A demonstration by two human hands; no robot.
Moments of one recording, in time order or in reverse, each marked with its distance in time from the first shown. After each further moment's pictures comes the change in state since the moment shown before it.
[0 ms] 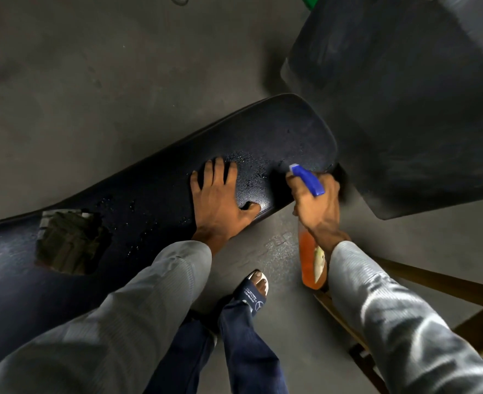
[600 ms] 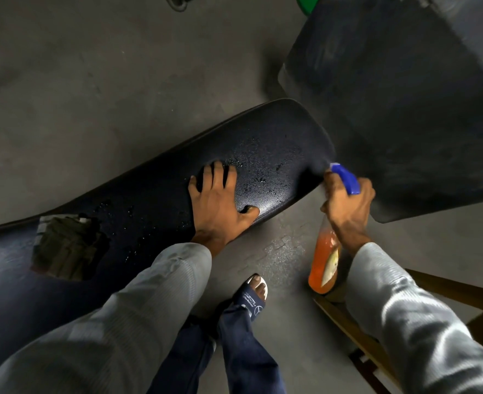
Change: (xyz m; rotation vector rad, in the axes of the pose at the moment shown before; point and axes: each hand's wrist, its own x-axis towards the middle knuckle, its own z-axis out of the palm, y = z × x) left_hand 0.003 0.002 0.001 0.029 -0.015 0.007; right_hand 0.009 0.000 -0.041 0.043 0.220 0.174
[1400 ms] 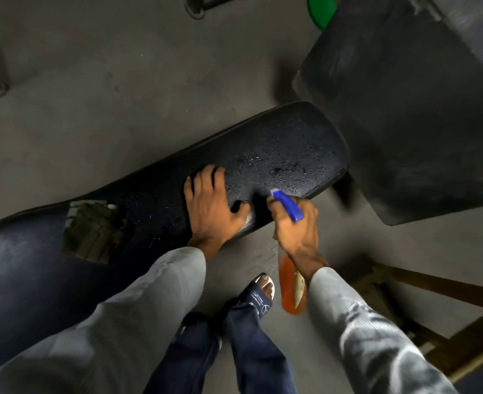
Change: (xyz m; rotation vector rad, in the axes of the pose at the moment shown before) left_hand -0.034 -0.050 -0.002 -0.220 0.172 -0.097; right_hand -0.099 0.007 0.068 -0.039 -0.315 -0.174
